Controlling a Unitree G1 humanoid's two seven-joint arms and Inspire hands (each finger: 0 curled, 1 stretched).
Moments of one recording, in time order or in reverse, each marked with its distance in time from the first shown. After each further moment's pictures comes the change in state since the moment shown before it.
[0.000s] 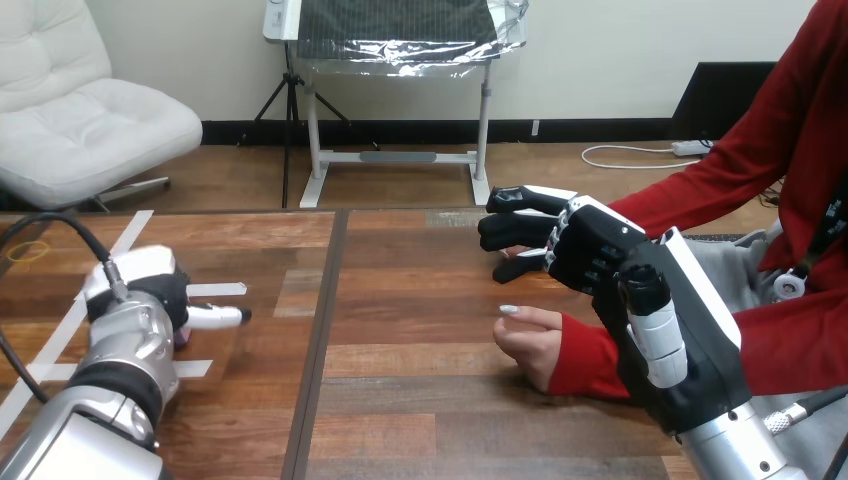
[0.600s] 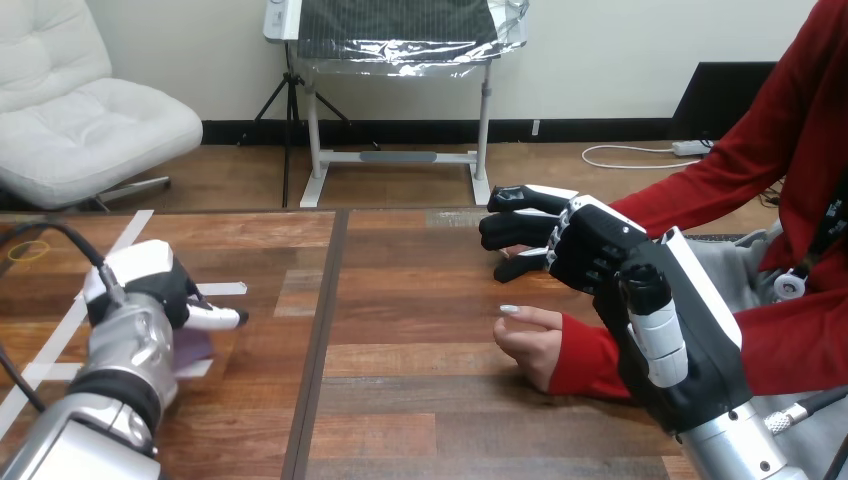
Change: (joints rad) left arm 0.022 -0.001 0.028 -0.002 -0.034 -0.038 0.062; right arm 0.000 0.000 0.000 0.000 0.000 0.000 -0.004
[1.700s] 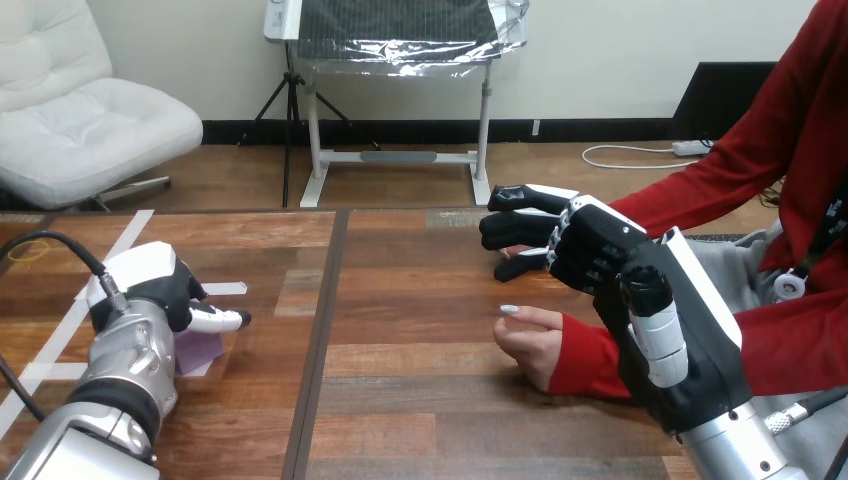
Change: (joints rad) left arm 0.016 -0.001 0.005 0.000 -0.014 -0.037 0.050; right arm 0.000 -0.001 0.000 0.000 0.000 0.002 0.000
